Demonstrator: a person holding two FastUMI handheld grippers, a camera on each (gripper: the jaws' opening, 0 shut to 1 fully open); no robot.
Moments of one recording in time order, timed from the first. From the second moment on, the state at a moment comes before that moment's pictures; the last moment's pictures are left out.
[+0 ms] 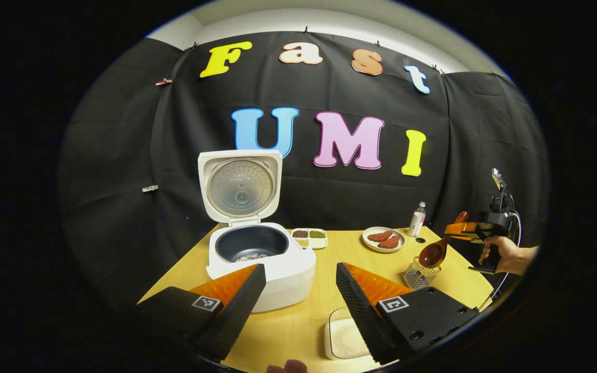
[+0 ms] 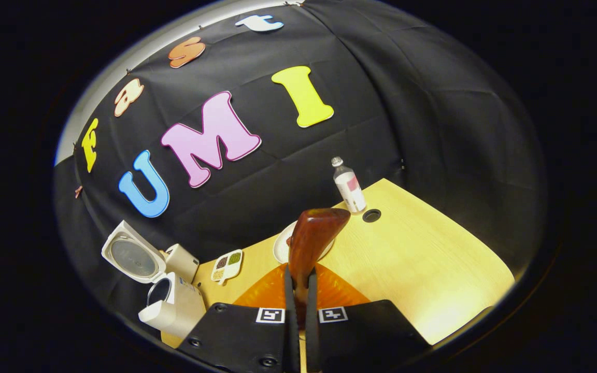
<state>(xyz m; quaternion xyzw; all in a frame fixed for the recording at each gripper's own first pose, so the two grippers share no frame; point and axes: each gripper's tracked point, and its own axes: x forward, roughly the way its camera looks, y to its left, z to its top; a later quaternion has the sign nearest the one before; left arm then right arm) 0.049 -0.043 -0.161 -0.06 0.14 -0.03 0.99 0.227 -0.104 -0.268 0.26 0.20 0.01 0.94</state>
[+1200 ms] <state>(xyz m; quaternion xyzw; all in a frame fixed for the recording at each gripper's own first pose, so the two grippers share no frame) 0.034 -0.036 -0.135 -0.06 0.12 0.02 0.99 0.202 -0.124 -0.300 0.20 0.26 0.00 0.95</state>
